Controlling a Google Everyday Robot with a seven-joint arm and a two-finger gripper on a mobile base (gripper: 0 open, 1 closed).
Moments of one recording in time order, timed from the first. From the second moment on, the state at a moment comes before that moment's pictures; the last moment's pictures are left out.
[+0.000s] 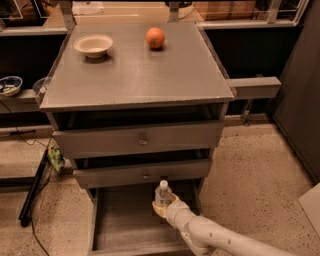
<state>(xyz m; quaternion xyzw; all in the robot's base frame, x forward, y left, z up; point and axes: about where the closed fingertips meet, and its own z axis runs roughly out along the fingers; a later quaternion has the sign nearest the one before) 0.571 -0.027 0.356 -0.23 0.83 0.14 0.49</state>
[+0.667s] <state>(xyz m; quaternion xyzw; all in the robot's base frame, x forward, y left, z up) 0.584 -0.033 0.323 -0.19 0.84 0.13 0.50</state>
